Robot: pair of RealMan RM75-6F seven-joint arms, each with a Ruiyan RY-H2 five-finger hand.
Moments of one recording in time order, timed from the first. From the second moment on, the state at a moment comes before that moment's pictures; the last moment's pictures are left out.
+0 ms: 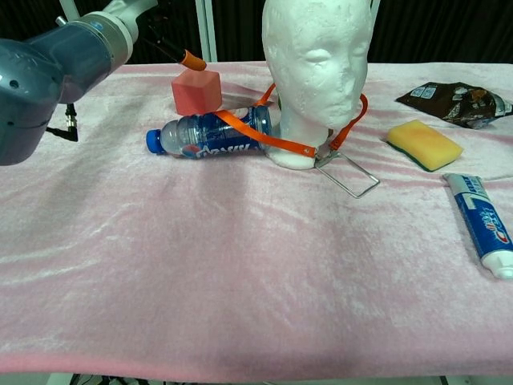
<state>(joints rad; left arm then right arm) -1.00 -1.79 -0.57 -1.10 0.71 0.96 0.18 1.20 -1.40 0.52 -1.12 -0.10 0.83 -0.63</state>
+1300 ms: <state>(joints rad) -0.61 -1.02 -0.19 -2.04 0.95 1.17 0.46 0.53 -1.02 0.18 -1.74 -0.90 1.07 -0.31</state>
